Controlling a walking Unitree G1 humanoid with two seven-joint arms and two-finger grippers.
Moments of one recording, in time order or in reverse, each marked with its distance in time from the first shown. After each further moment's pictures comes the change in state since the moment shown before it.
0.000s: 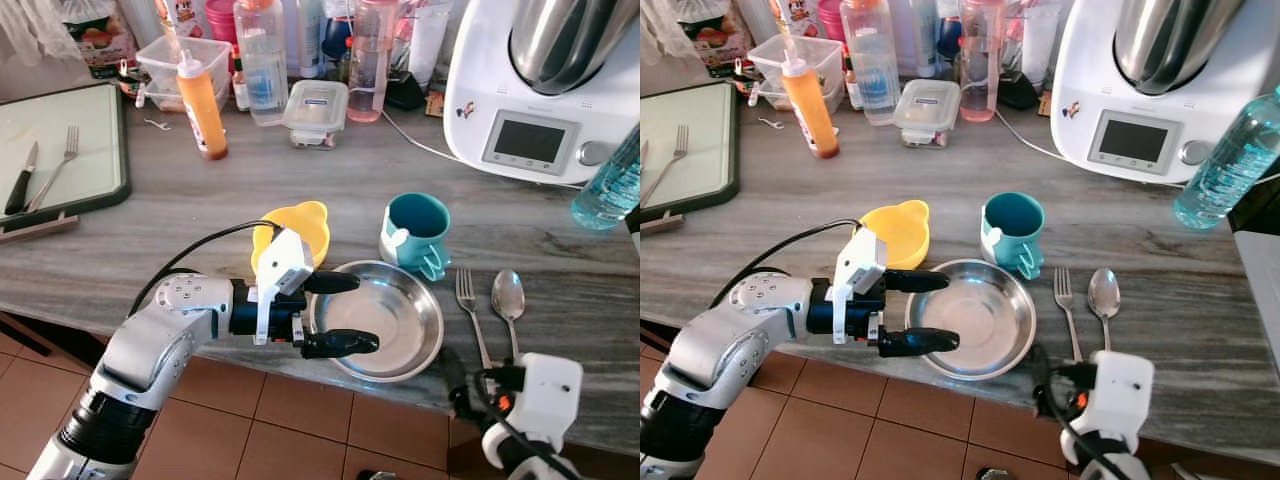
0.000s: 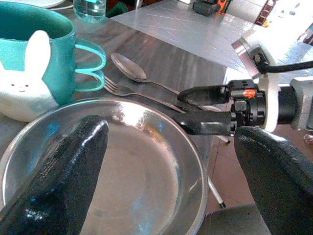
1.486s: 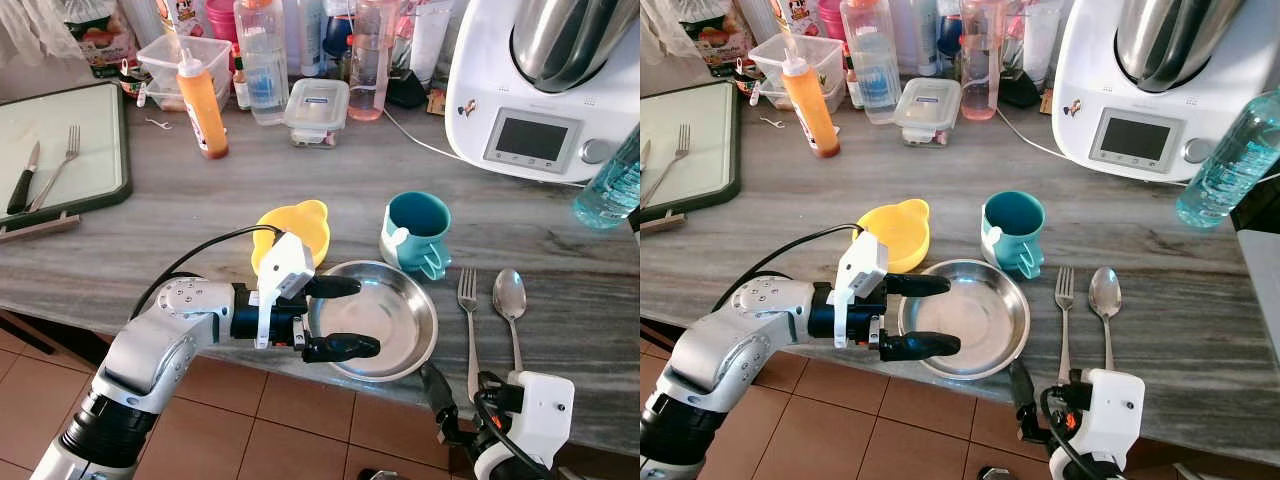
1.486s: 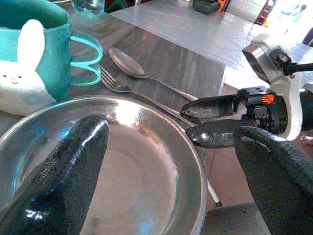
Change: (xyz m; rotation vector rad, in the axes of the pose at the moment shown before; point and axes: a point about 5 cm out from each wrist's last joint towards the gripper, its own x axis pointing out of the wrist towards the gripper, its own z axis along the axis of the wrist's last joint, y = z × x) left arm 0.001 -0.002 -0.003 -0.016 0.001 -0.006; right arm -0.018 0.010 -0.006 0.103 0.041 0.136
